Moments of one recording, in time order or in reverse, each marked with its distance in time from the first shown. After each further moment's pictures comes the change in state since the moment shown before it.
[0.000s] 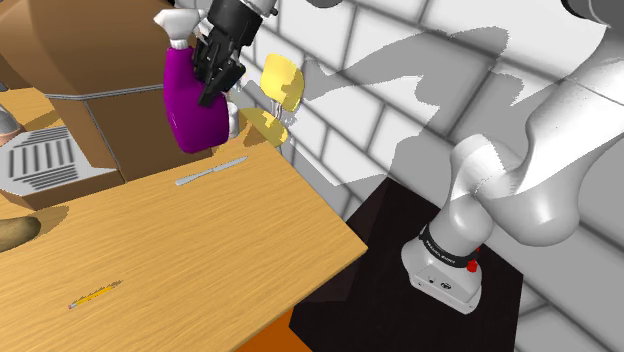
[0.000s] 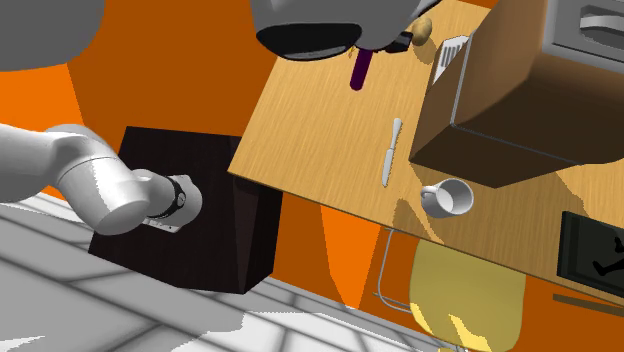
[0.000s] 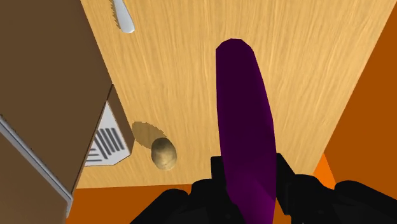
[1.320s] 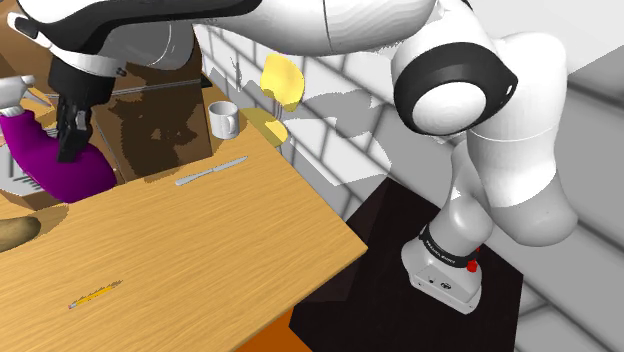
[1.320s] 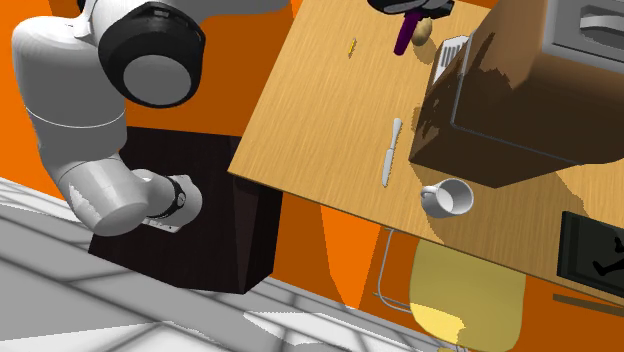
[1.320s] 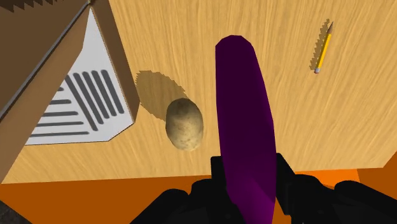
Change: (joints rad) arm -0.039 0.796 0.089 0.785 0.263 -0.022 0.046
